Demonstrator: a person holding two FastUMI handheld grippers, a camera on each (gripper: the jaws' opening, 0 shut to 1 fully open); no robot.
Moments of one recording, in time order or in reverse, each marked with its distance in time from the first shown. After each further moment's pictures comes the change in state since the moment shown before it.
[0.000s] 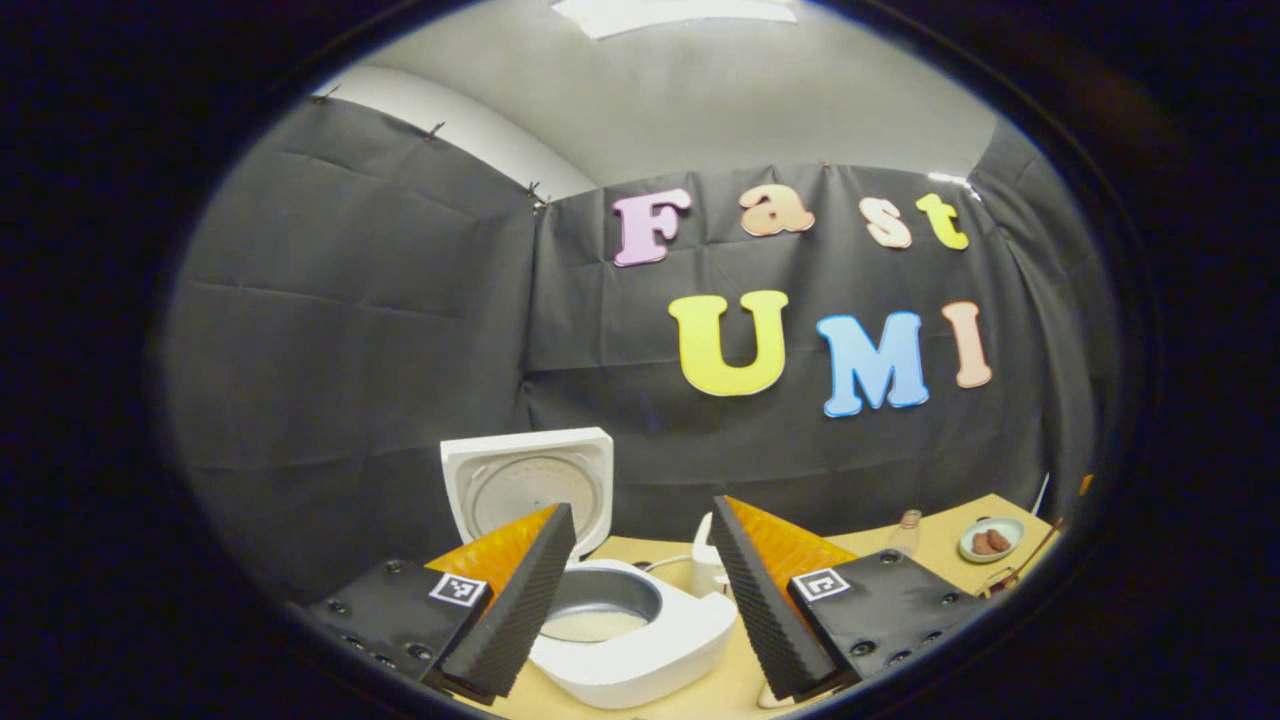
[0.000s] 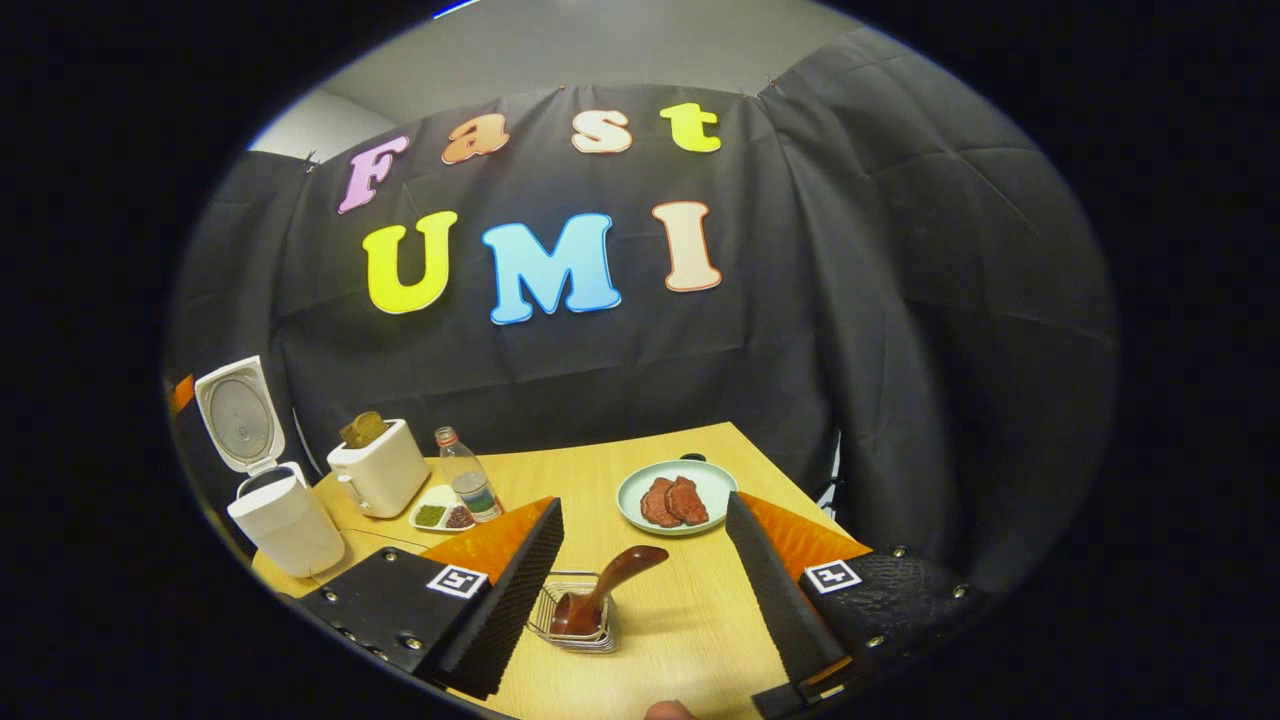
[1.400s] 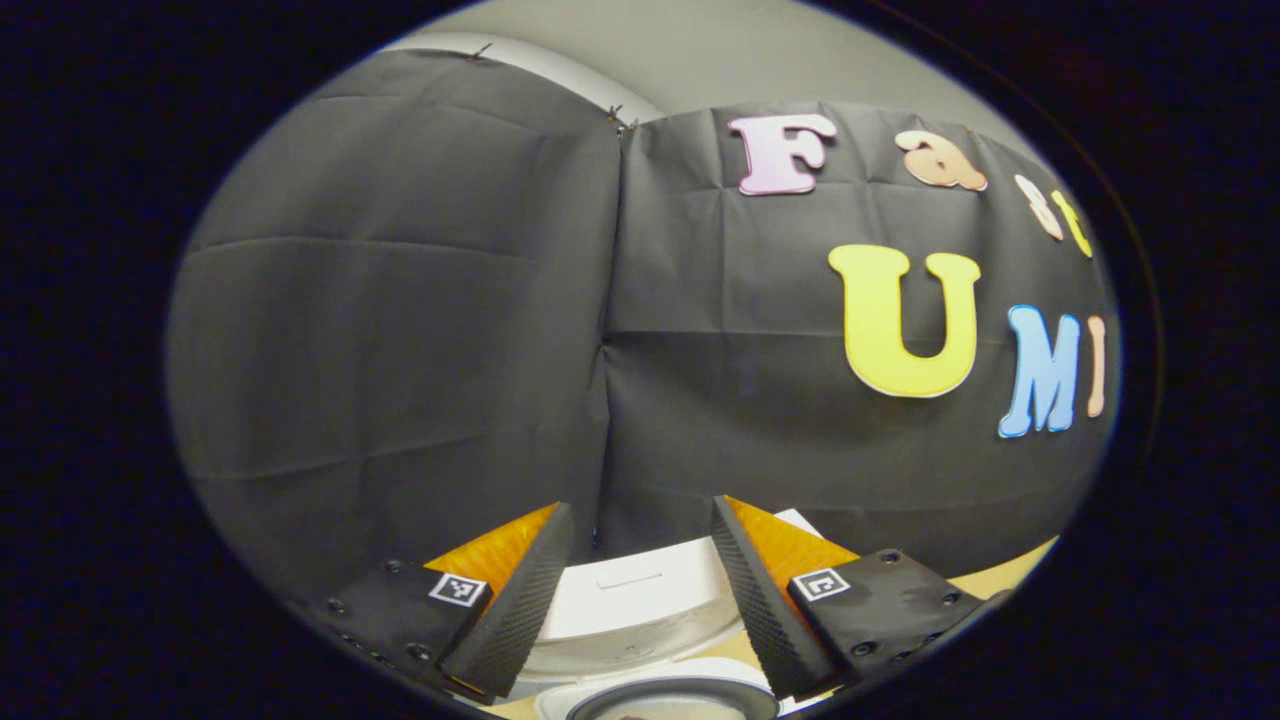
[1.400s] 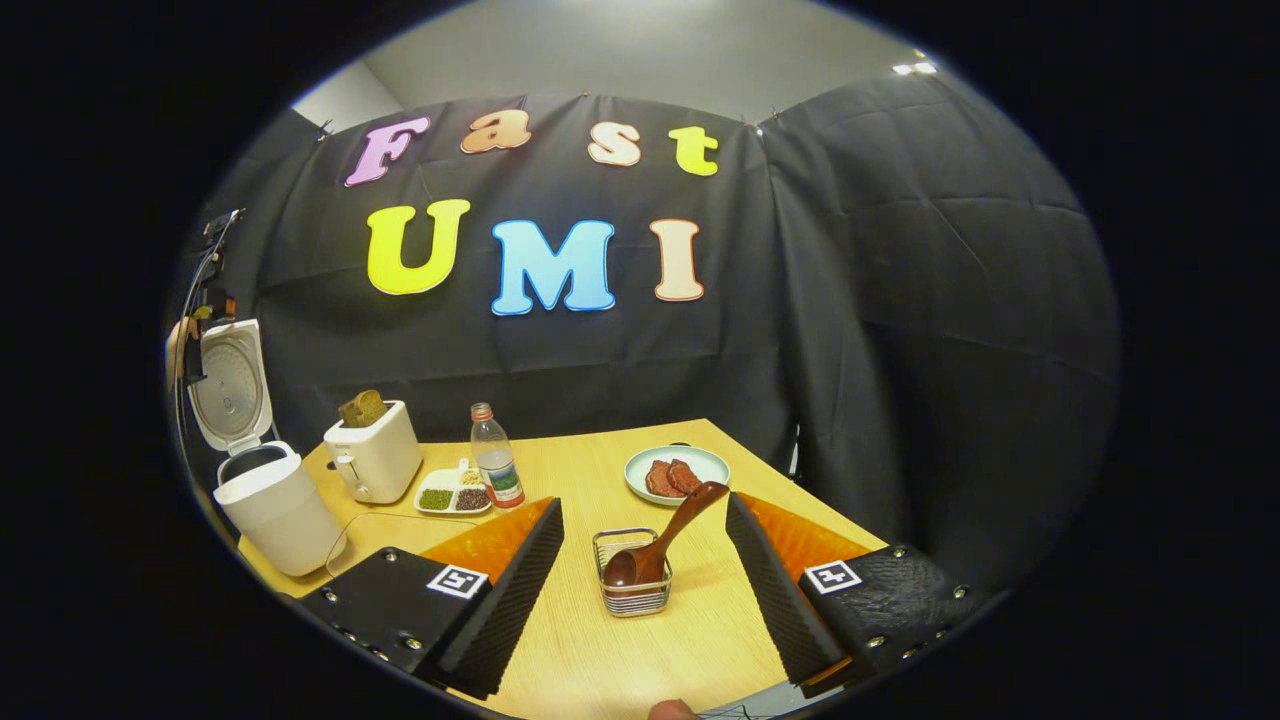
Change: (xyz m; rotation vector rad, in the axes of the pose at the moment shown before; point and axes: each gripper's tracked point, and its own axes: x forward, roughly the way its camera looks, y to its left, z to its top) left arm 0.299 0.155 -0.023 -0.067 0.188 0.237; right arm -0.068 0.085 -0.036 -0.072 -0.009 -0.174
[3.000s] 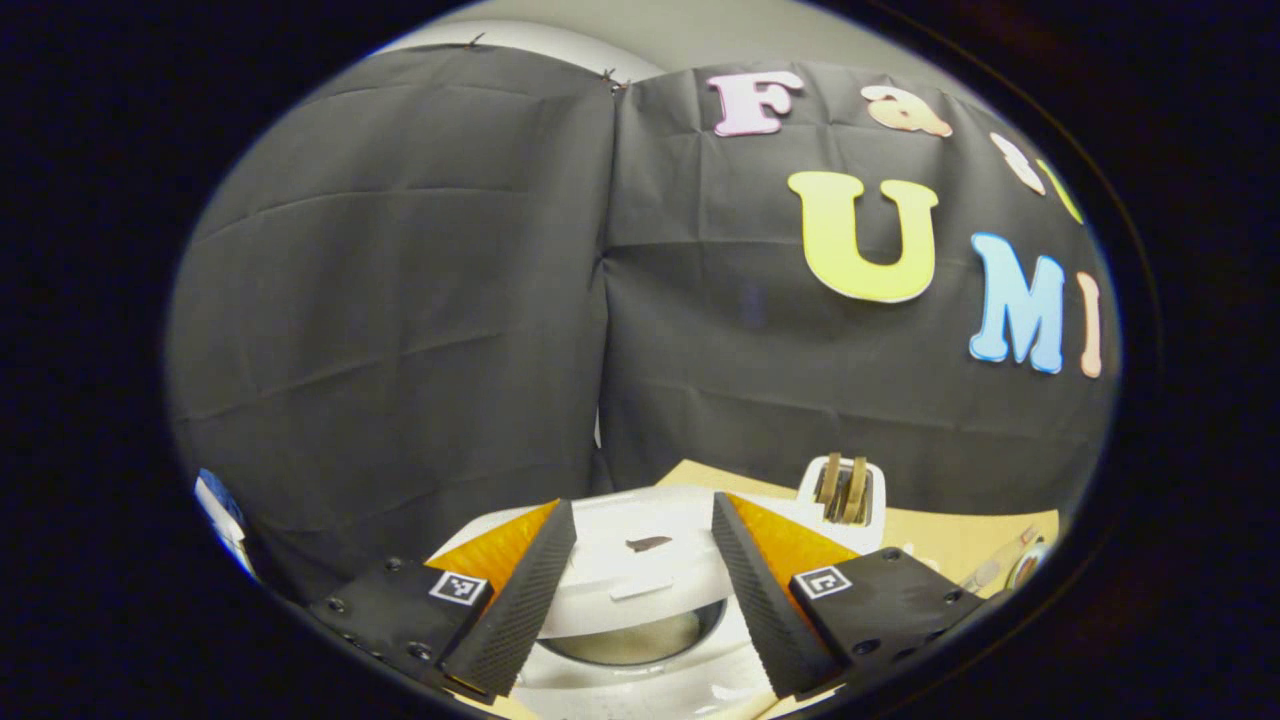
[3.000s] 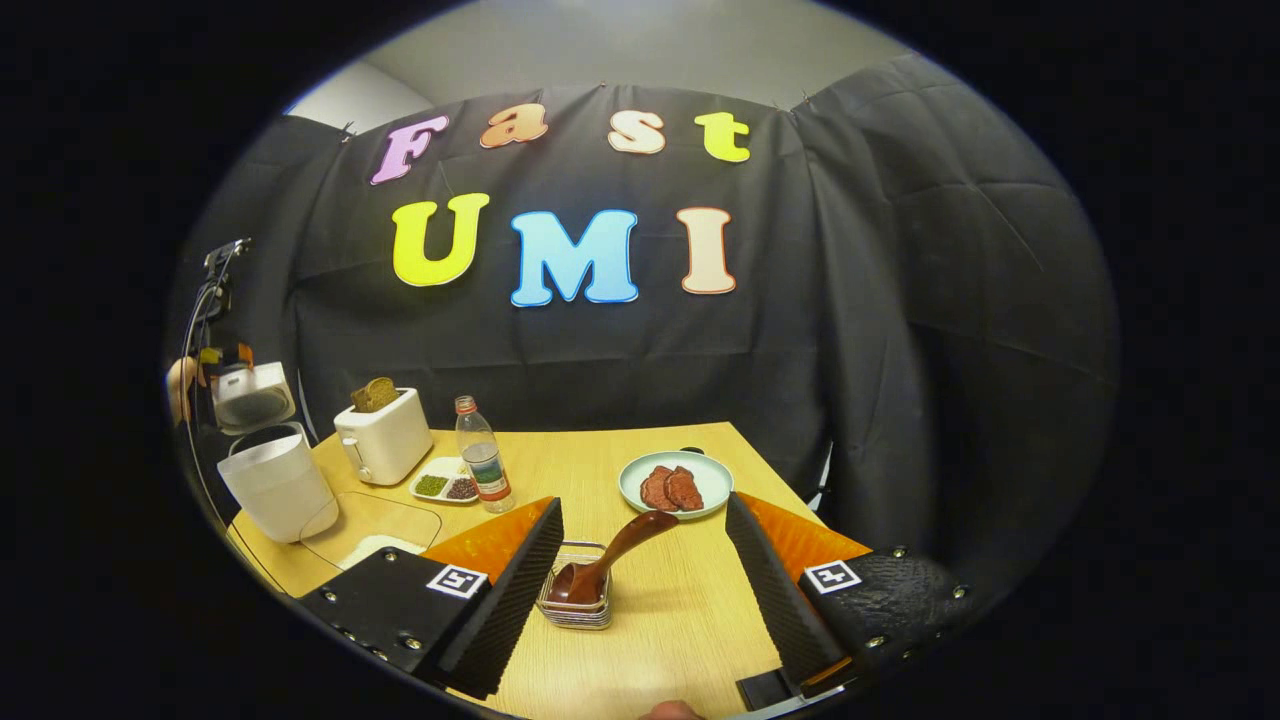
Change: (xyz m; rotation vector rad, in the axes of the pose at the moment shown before) left arm -0.159 -0.084 -0.138 -0.004 0.213 0.038; right arm 0.058 -0.073 0.007 -0.027 0.029 0.191
